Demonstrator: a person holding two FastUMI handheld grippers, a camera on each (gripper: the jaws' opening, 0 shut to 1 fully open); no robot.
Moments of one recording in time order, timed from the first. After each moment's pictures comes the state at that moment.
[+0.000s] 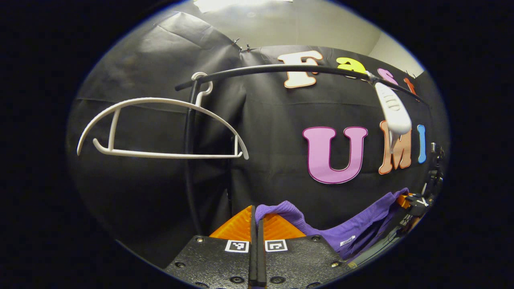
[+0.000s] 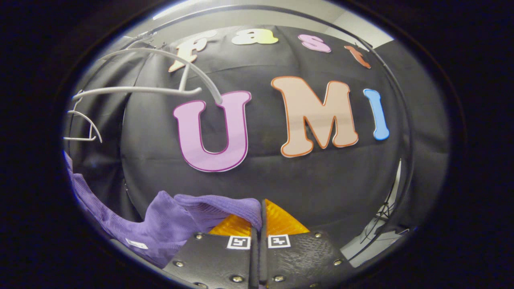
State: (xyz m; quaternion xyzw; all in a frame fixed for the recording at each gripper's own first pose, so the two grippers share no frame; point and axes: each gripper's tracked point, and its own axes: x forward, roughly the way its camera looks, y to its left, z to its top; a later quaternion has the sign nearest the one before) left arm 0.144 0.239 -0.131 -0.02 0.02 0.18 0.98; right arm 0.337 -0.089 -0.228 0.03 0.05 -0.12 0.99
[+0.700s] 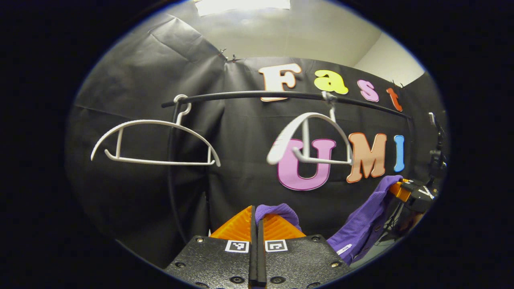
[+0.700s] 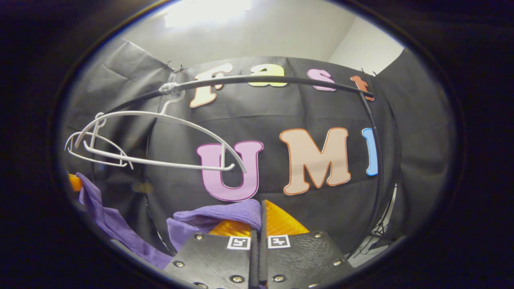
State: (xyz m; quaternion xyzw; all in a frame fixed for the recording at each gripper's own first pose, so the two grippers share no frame) left arm 0.113 0.139 -0.103 -0.03 -0.01 0.10 0.99; right arm 0.242 -0.051 -0.106 0.00 -0.03 -0.08 1.00
